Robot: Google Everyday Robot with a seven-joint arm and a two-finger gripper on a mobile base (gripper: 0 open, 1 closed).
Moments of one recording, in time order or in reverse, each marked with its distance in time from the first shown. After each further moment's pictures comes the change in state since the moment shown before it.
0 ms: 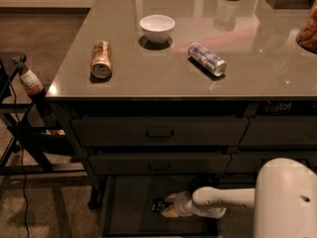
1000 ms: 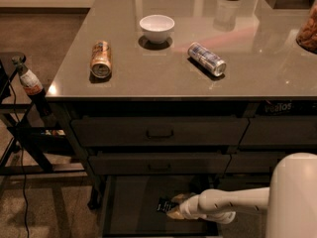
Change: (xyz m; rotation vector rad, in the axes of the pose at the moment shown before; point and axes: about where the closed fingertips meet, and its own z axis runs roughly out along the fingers) arm -0.006 0.007 -0.057 0.076 0.041 0.042
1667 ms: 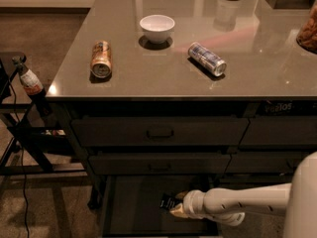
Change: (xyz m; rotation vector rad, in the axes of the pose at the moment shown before) arm -0.028 0.001 -0.062 0.061 0.014 0.023
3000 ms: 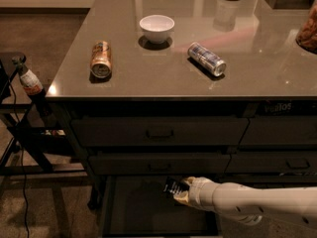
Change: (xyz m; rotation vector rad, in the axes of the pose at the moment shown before) arm -0.076 -0.020 -0.112 0.152 -0.041 -0.066
